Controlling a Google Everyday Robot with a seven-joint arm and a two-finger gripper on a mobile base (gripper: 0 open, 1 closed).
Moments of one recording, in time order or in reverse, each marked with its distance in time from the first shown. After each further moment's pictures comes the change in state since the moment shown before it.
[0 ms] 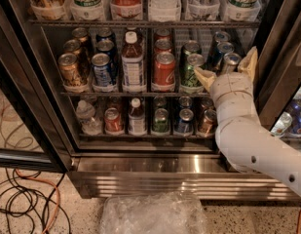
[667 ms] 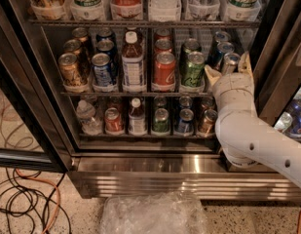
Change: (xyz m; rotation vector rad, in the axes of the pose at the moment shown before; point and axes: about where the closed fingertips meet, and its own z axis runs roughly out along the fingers) arm 0.035 -0.011 0.016 0.044 0.105 -0.029
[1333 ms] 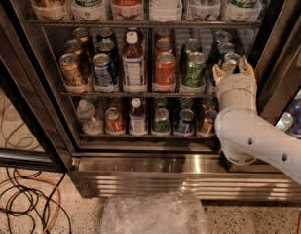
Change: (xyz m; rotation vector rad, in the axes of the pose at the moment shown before) arm 0.019 -0.010 0.010 0.053 0.055 -0.019
